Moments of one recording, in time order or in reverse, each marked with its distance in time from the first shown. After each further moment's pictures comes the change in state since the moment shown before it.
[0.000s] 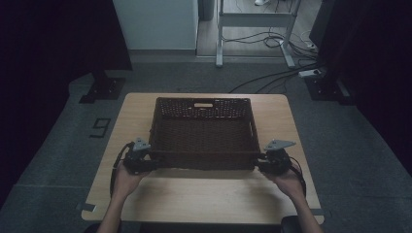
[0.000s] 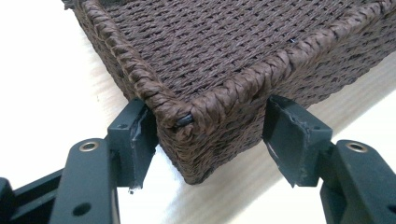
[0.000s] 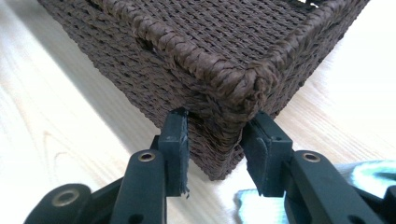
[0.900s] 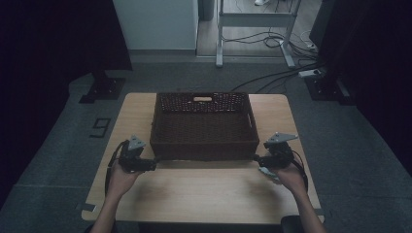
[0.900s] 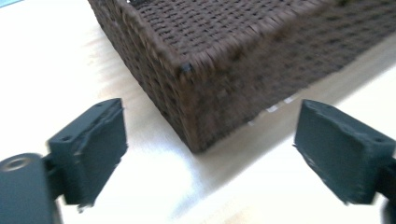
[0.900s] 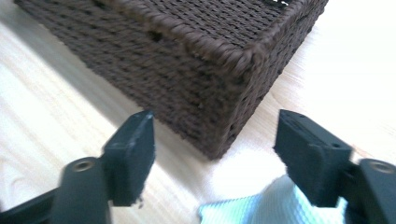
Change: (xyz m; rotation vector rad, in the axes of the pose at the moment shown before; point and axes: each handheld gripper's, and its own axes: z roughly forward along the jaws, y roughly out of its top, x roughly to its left) left arm 0.002 -0.007 -0.025 -0.038 0.058 0.009; right arm -0.011 0.011 -0.006 -0.011 -0.085 0.010
